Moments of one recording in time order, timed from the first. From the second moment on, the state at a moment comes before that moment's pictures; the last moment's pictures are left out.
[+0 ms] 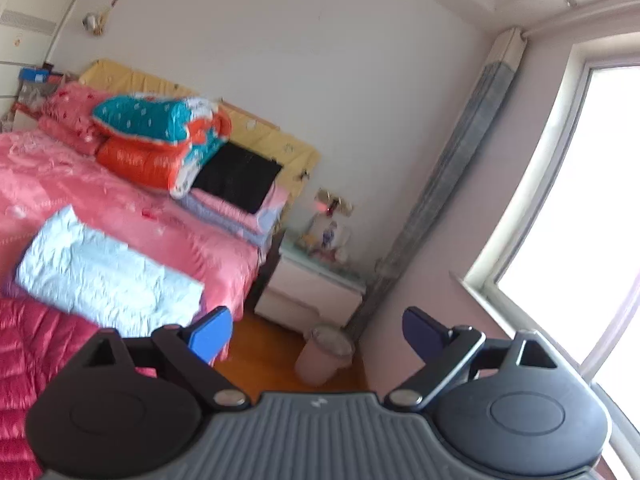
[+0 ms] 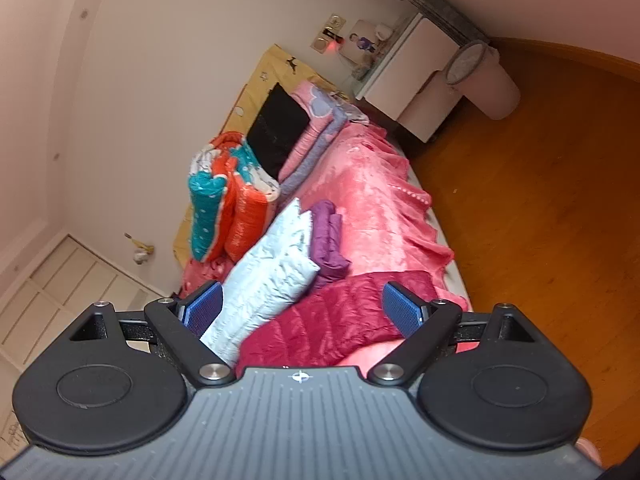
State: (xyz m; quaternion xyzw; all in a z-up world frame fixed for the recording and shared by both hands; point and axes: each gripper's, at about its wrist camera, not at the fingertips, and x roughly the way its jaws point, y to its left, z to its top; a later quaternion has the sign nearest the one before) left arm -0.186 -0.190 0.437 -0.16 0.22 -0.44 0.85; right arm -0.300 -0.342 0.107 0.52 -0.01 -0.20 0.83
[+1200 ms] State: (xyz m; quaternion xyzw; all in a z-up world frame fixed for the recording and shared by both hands) left arm 0.045 0.023 0.088 -0.11 0.31 -0.19 0.92; right arm -0.106 -0.375 -0.026 0.68 0.11 -0.16 0.71
